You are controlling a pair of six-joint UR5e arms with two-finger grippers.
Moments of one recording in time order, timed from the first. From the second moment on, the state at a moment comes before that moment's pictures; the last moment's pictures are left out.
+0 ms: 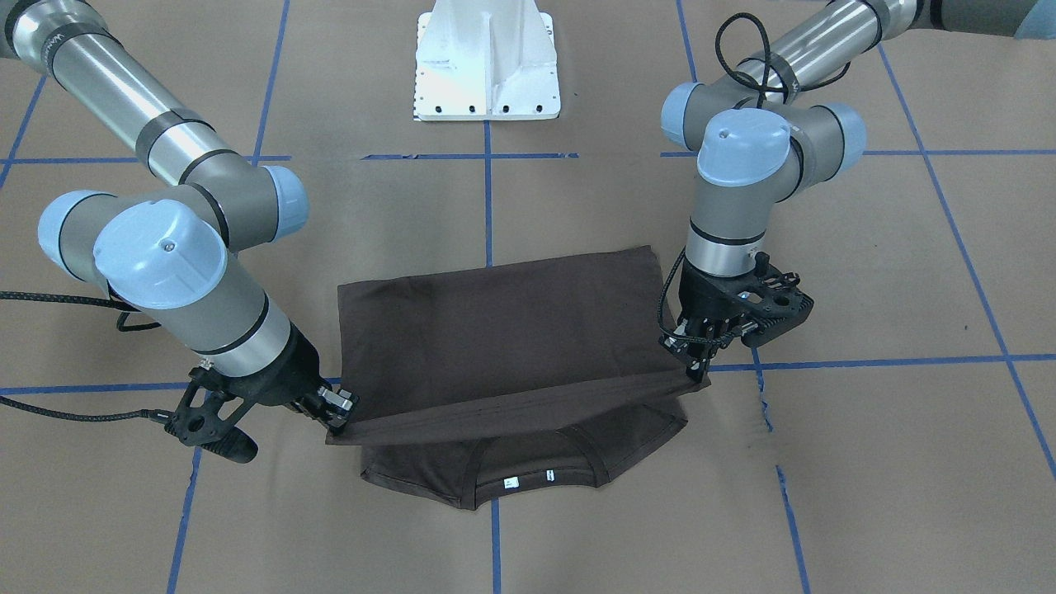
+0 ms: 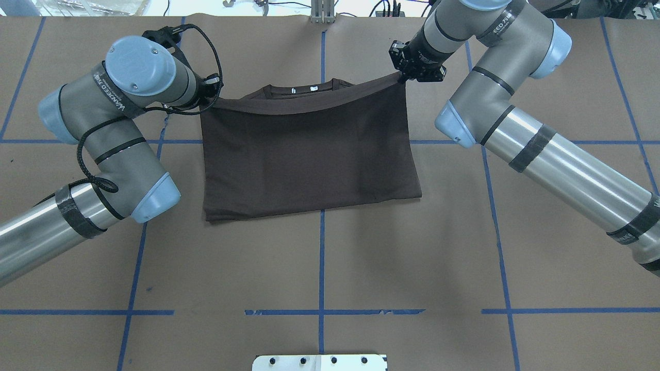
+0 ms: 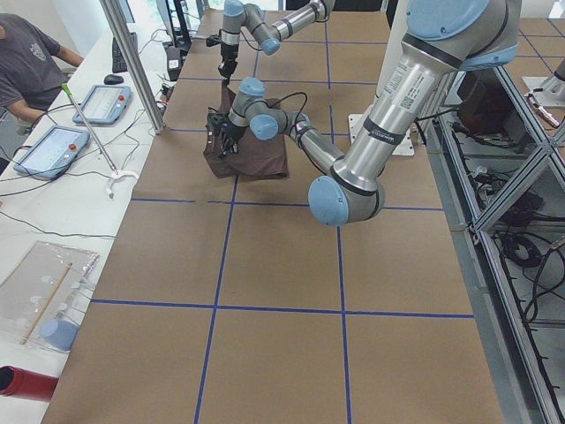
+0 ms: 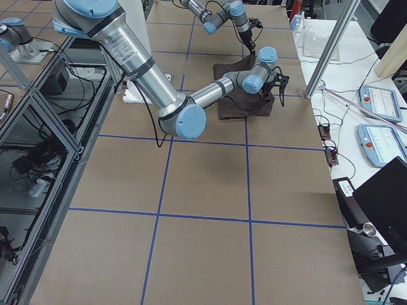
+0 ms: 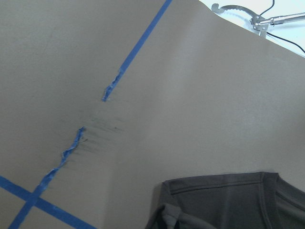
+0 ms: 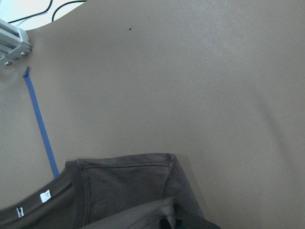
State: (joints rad) left arm -0.77 -2.16 -1.56 -1.83 -1.66 -1.53; right arm 0.90 -0.80 1.25 -1.14 2.09 1.44
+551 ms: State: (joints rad) left arm -0.79 -2.17 -1.53 -1.84 -1.66 -1.53; right arm 0.91 -0.76 1.17 -1.11 2.08 1.44
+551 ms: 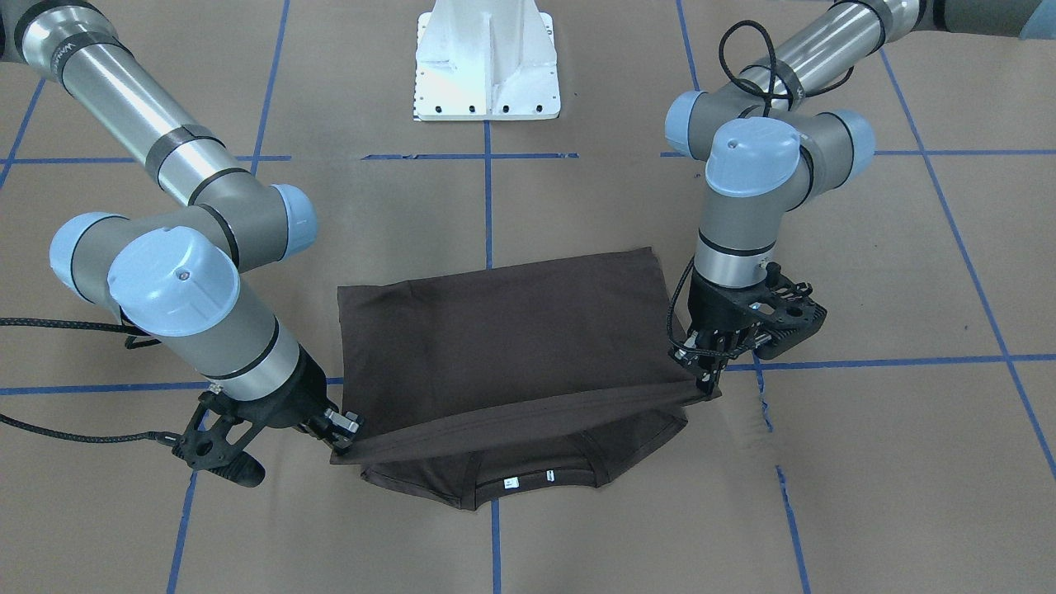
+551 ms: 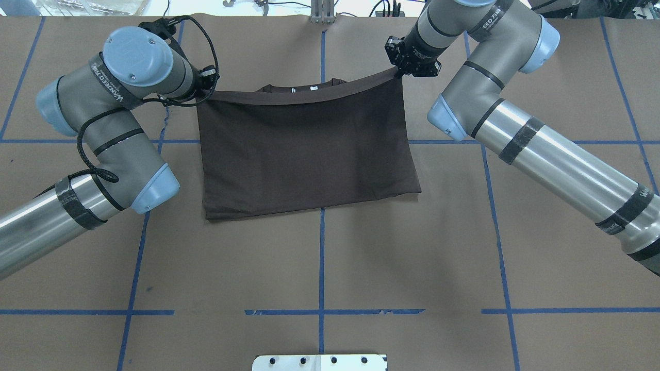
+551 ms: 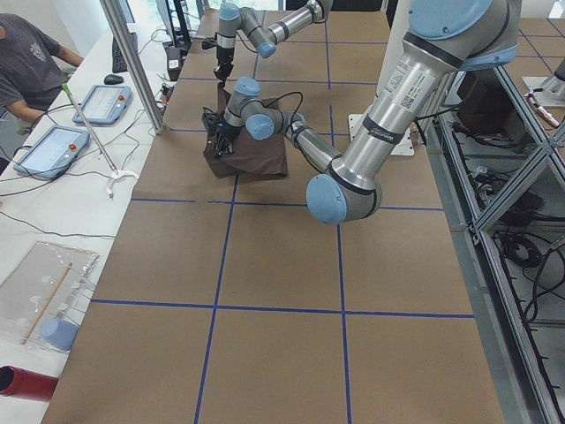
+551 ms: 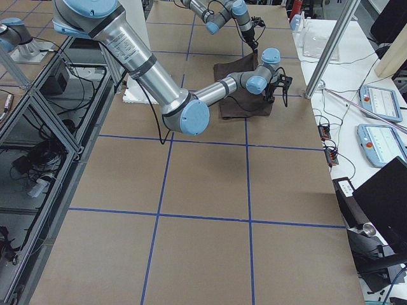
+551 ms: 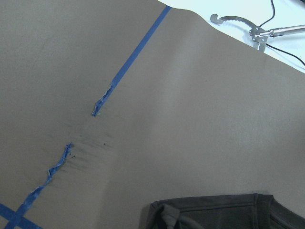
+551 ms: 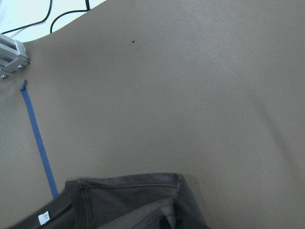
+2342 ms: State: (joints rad) left arm -0.78 -2.21 -1.56 -1.81 -1.67 -1.55; right arm 0.71 -1.11 1.53 -1.04 1.99 1.46
